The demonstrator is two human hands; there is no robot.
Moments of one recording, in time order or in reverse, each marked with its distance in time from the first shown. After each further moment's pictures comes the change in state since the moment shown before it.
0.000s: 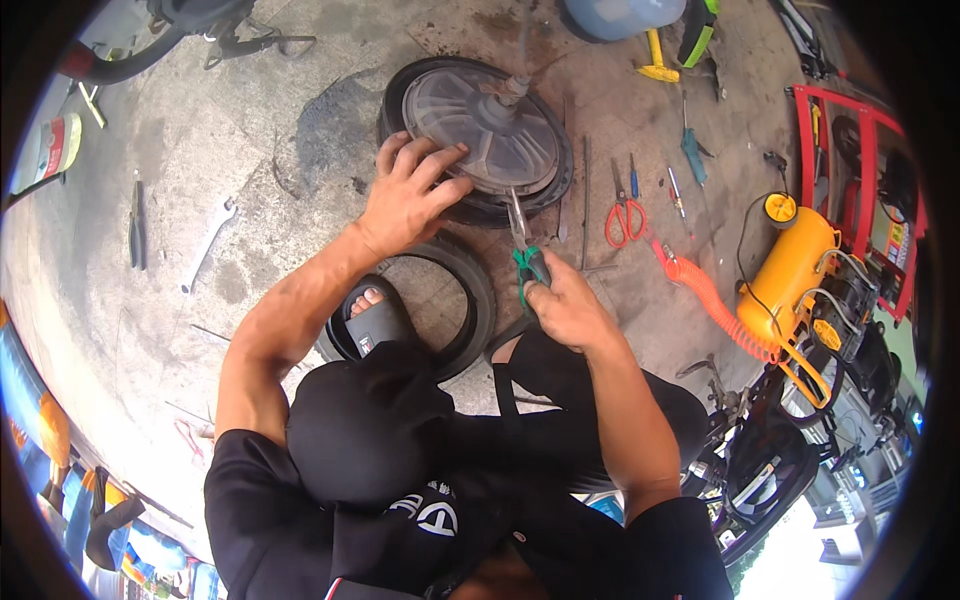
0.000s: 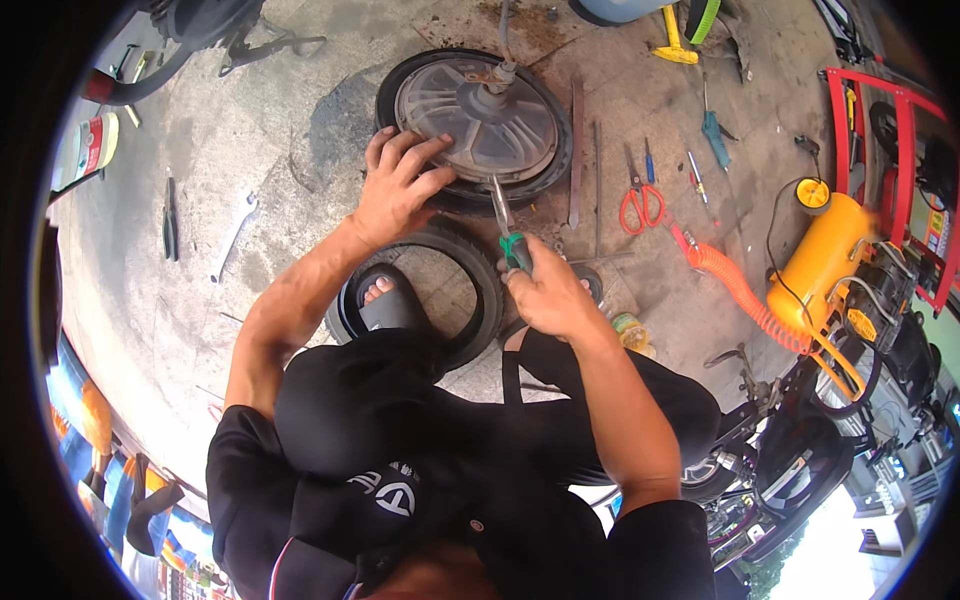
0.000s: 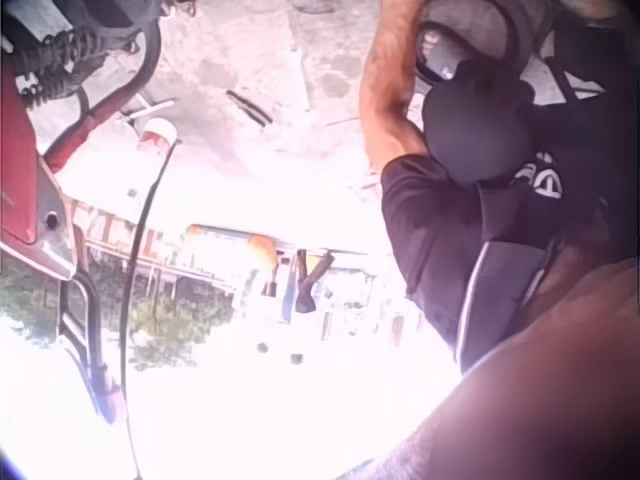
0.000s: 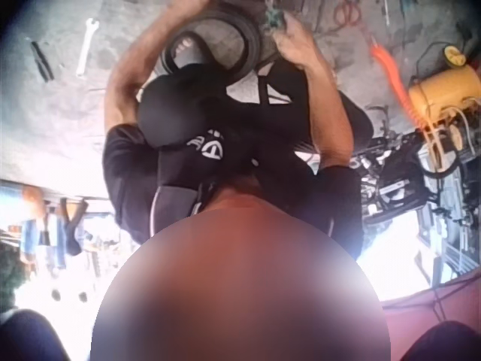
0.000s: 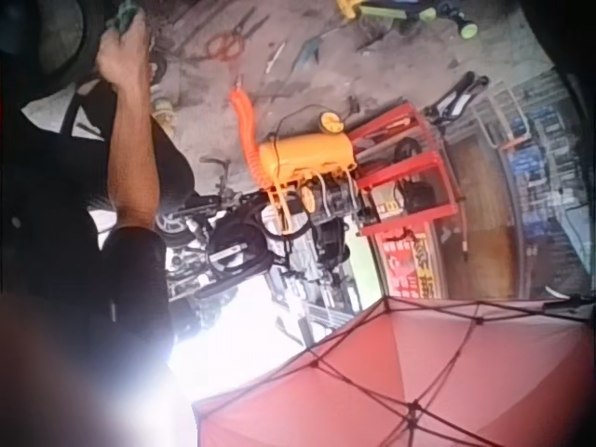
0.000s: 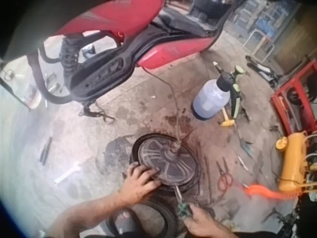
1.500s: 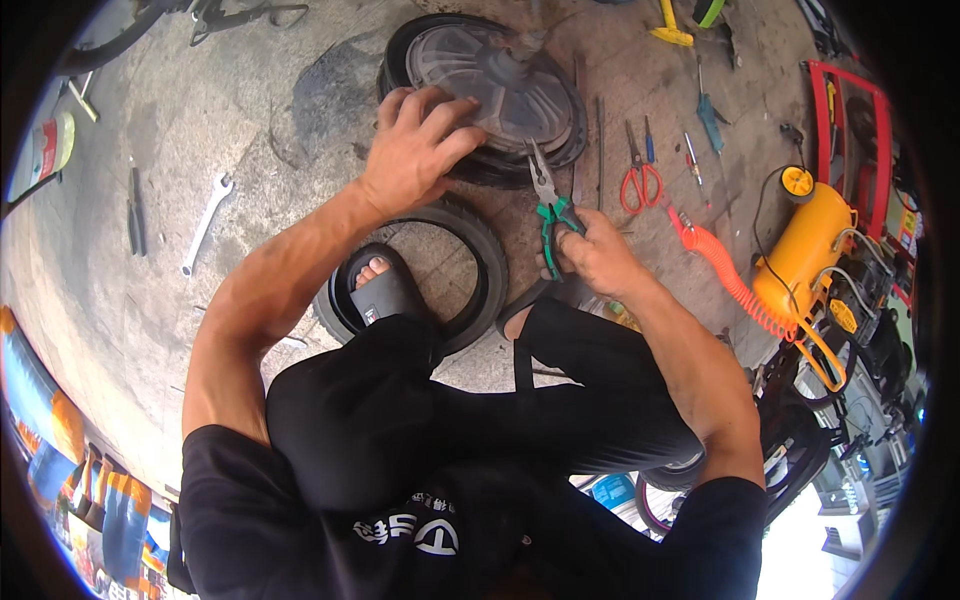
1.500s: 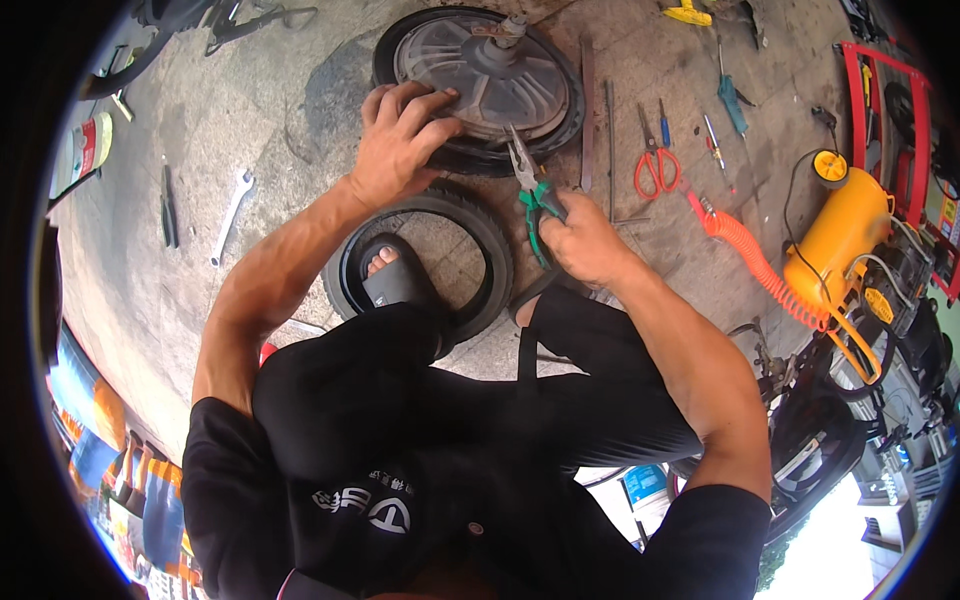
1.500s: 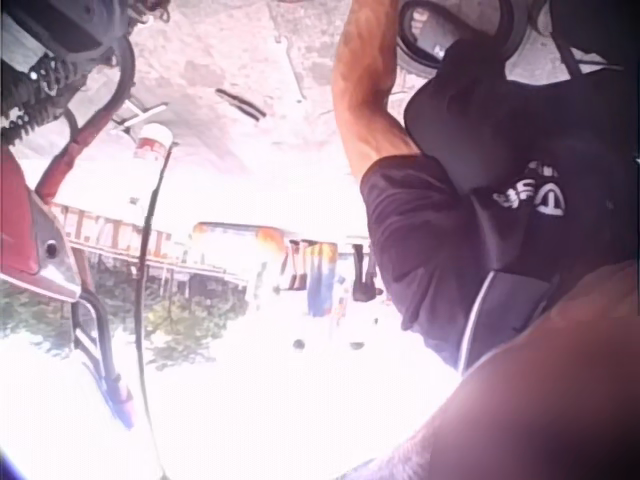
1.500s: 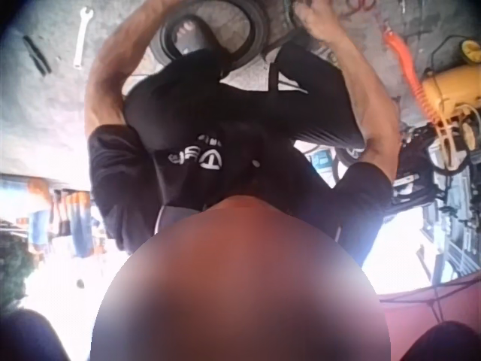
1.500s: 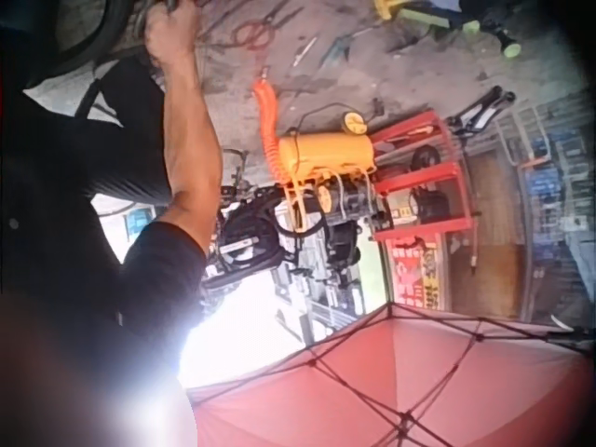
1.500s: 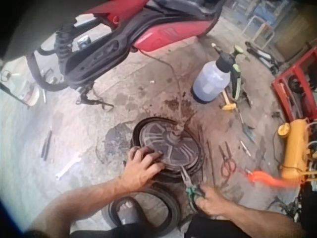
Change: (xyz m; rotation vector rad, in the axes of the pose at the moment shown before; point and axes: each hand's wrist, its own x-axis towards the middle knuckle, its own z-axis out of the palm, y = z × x) left_hand 0.014 0.004 -0.010 0.026 -0.037 0.022; right_hand 0.012 0.018 -0.026 0.306 -0.100 -0.046
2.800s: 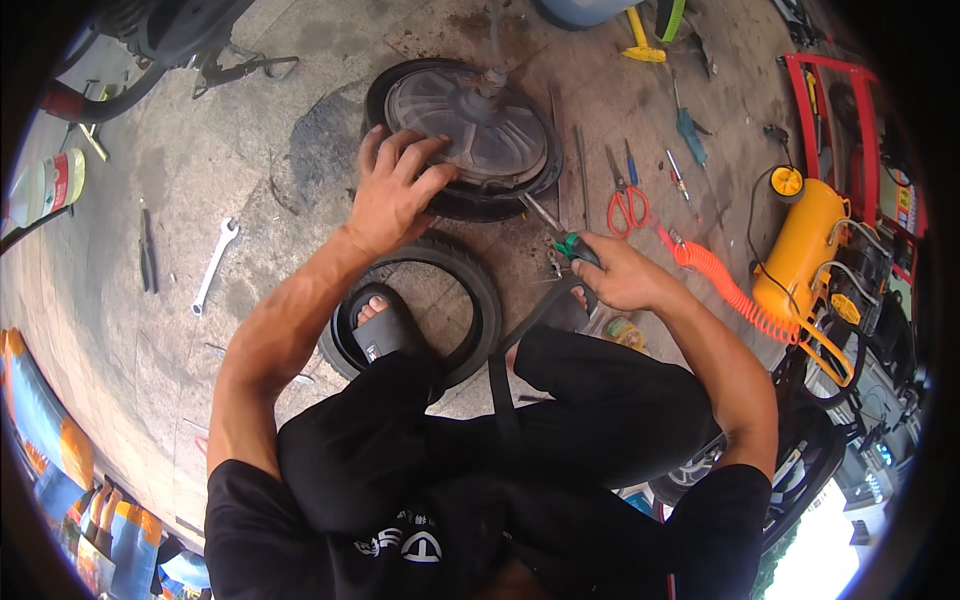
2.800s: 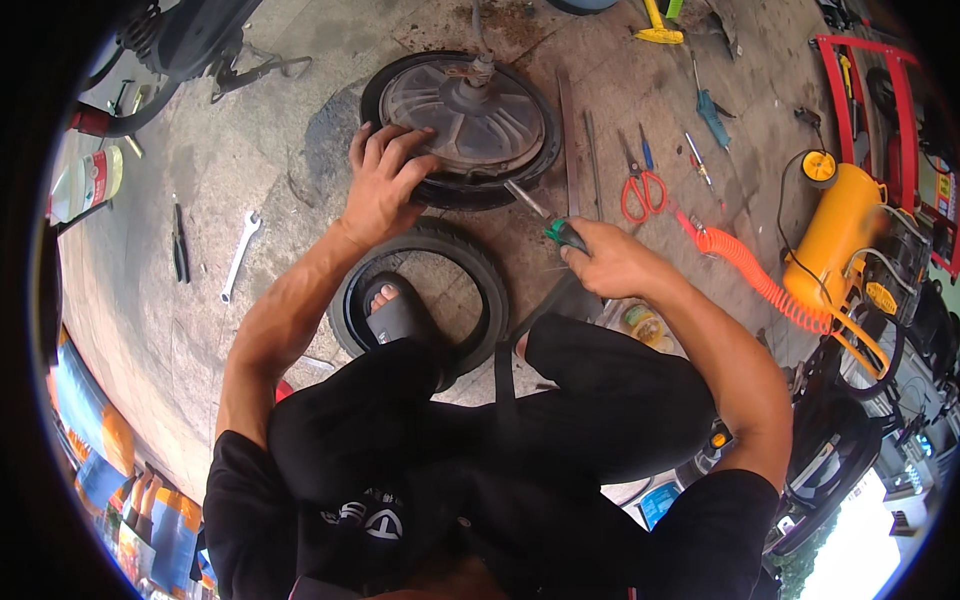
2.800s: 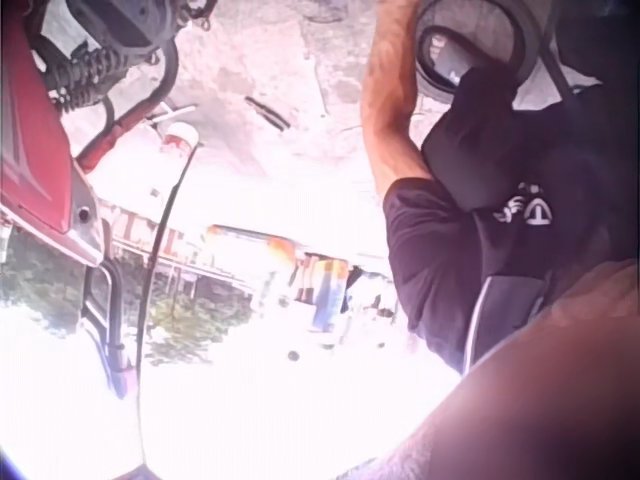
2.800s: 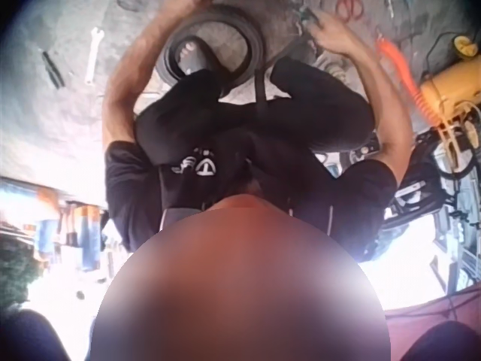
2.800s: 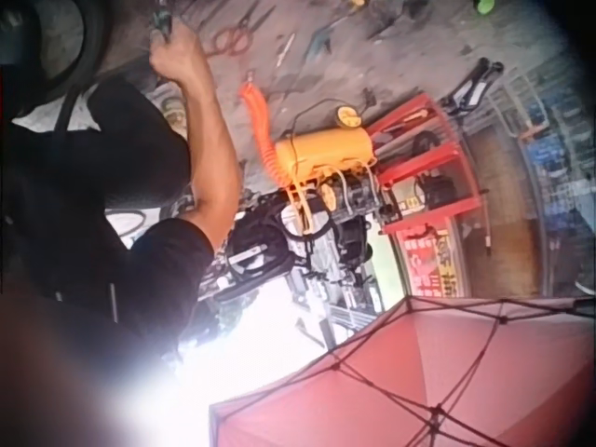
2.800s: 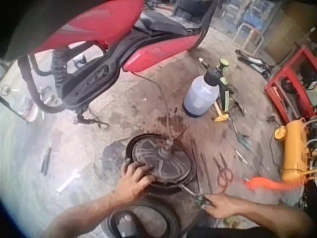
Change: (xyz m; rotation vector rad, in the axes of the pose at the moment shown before) left_hand 0.009 0.008 -0.015 -0.014 -0.037 -0.069; right_hand -0.027 -0.034 -0.055 -0.734 -0.038 -0.059
